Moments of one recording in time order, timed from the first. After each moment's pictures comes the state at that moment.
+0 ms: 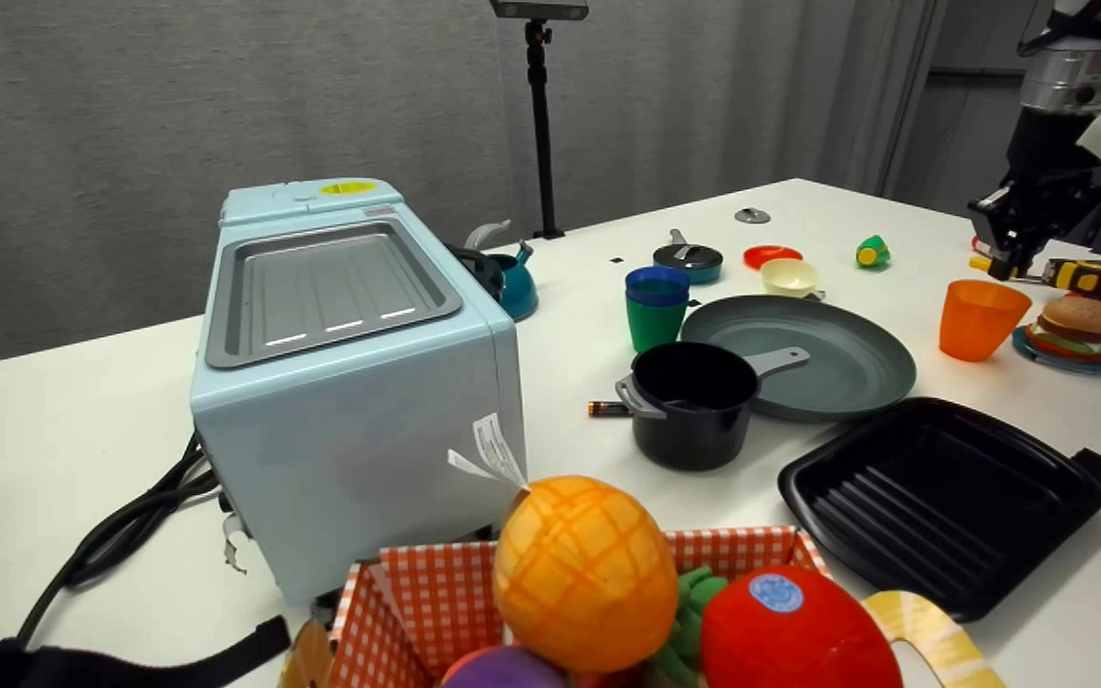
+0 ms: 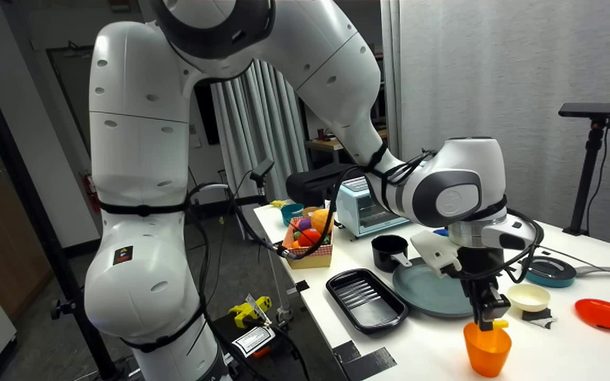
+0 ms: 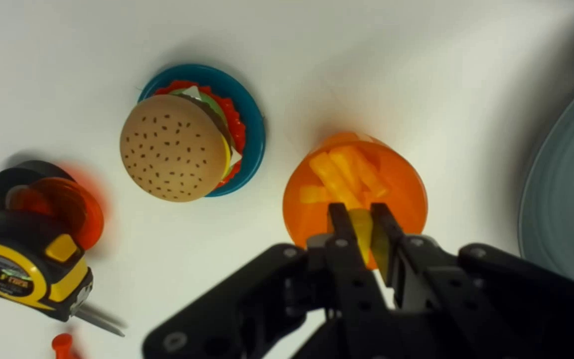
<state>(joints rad) -0.06 0.29 -0.28 -2.29 -0.09 2.61 0.30</state>
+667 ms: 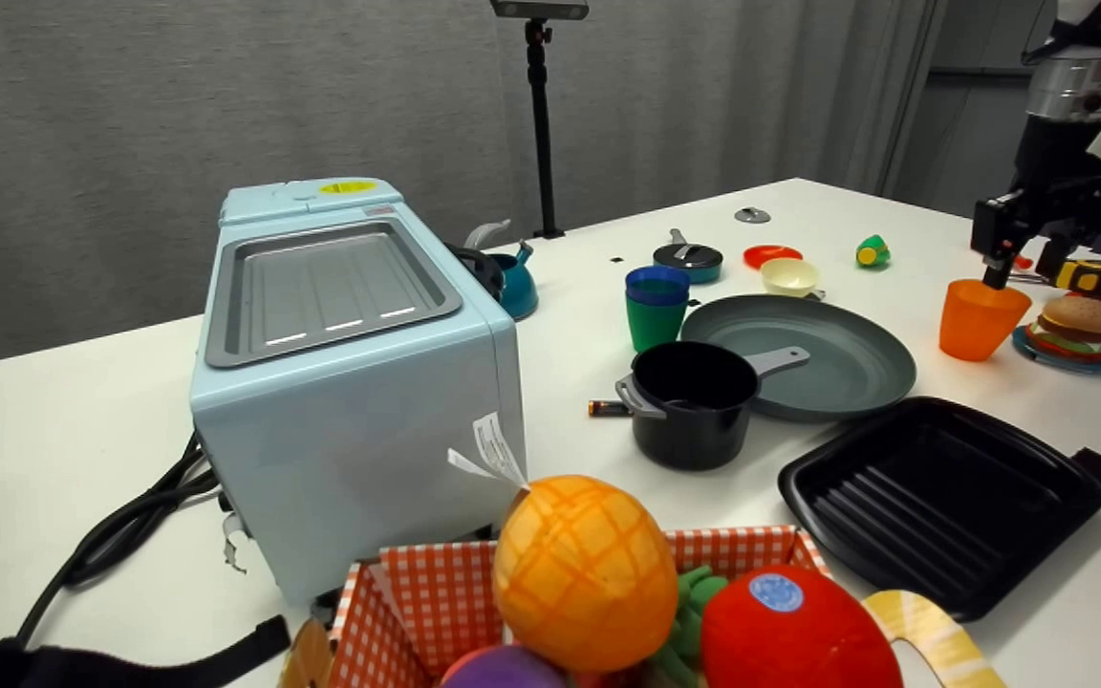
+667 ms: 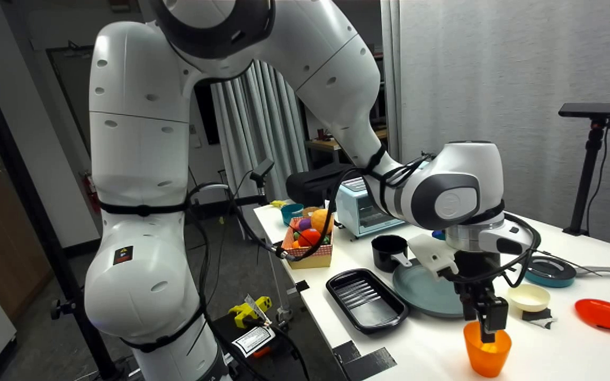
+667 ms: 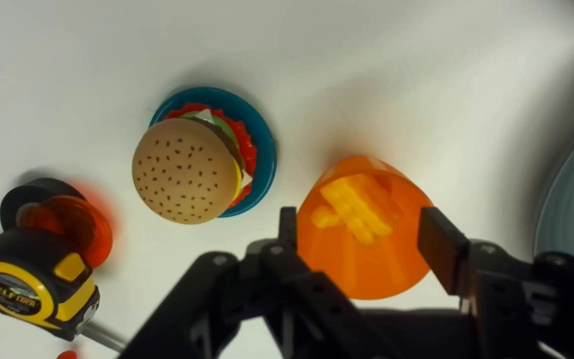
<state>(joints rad) -0.06 0.29 -0.28 -2.30 -0.10 2.59 0.30</state>
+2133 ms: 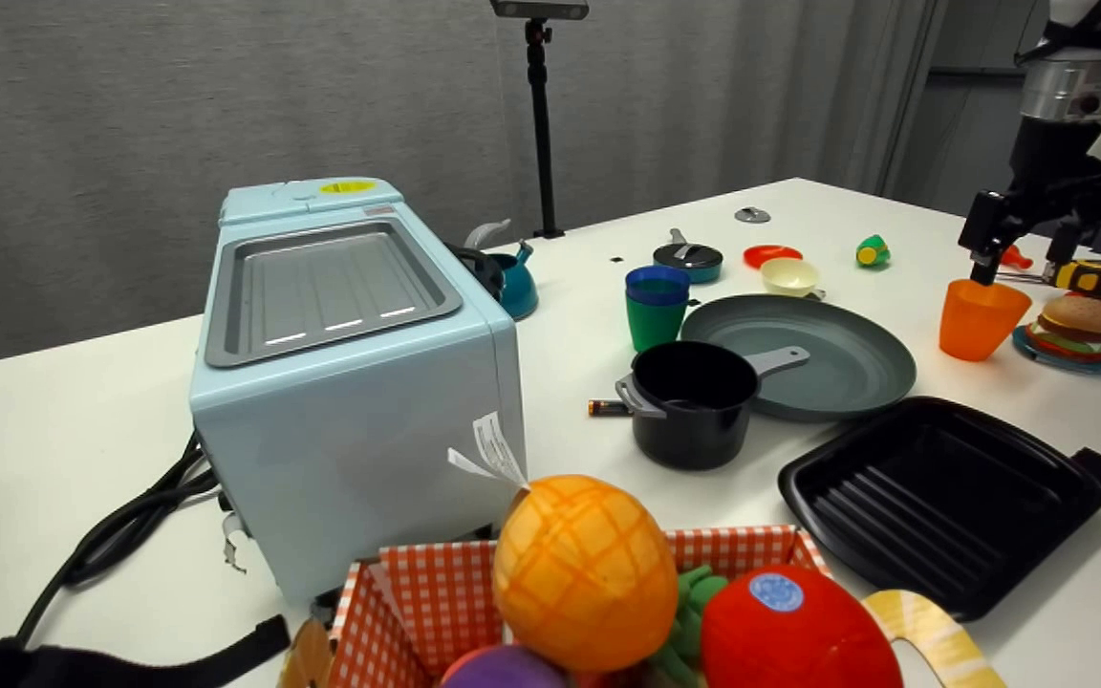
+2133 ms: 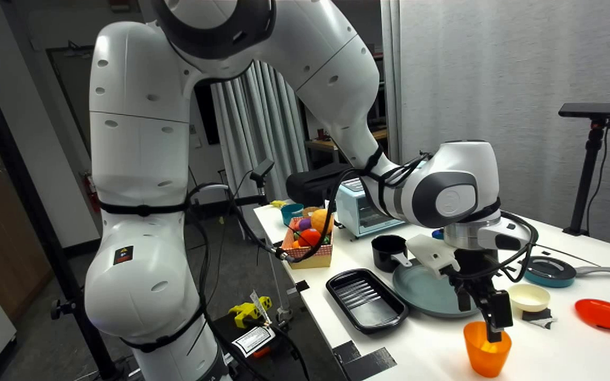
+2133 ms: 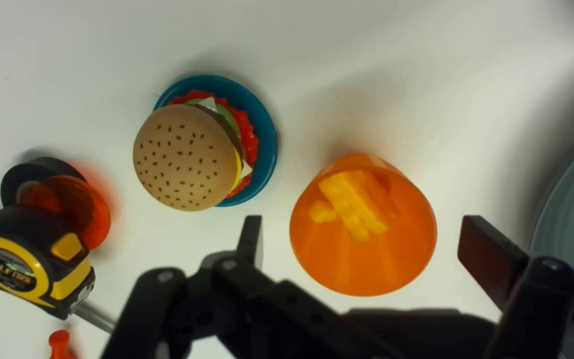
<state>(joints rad) -0.05 0.29 -0.27 -2.30 -0.16 2.59 0.30</state>
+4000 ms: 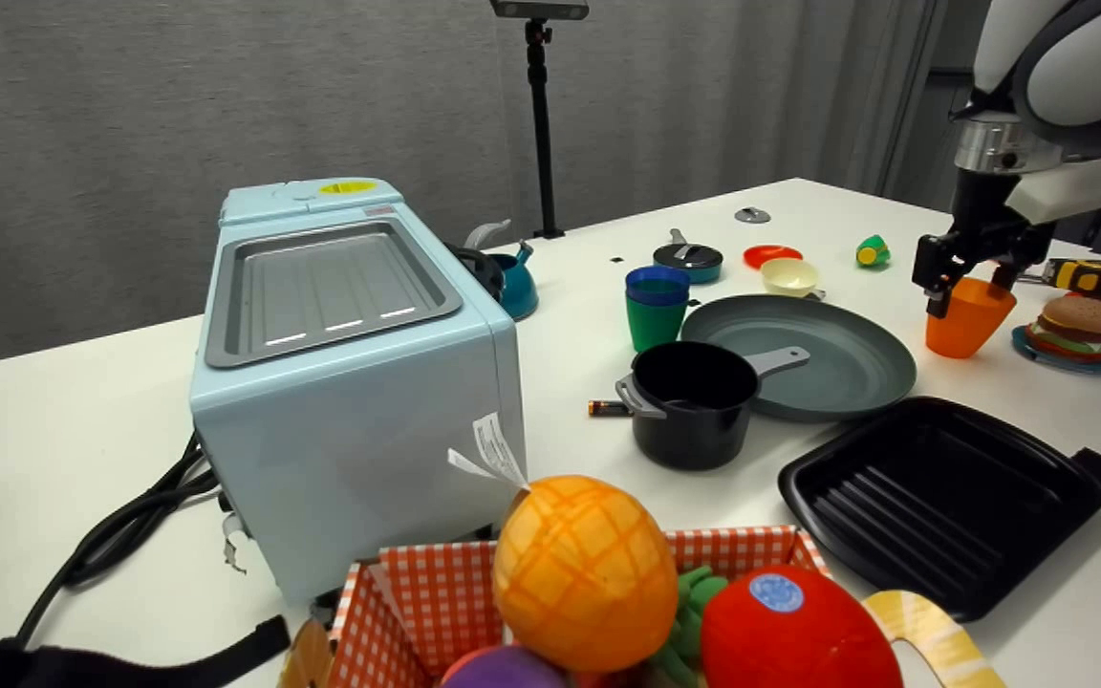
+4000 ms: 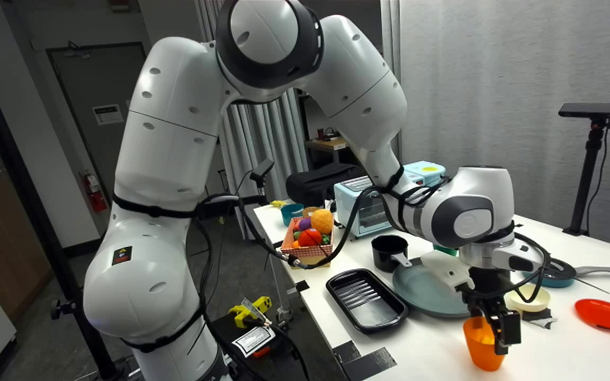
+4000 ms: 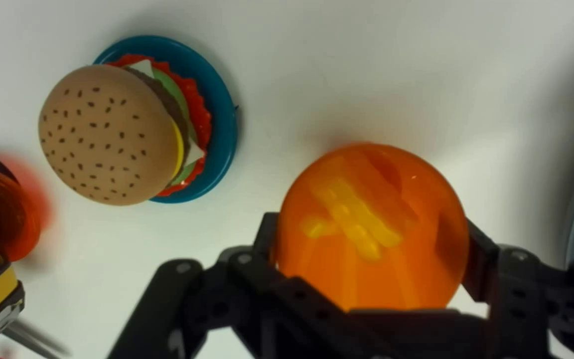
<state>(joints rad) -0.07 0.49 -0.24 -2.14 -0.08 2.60 0.29</state>
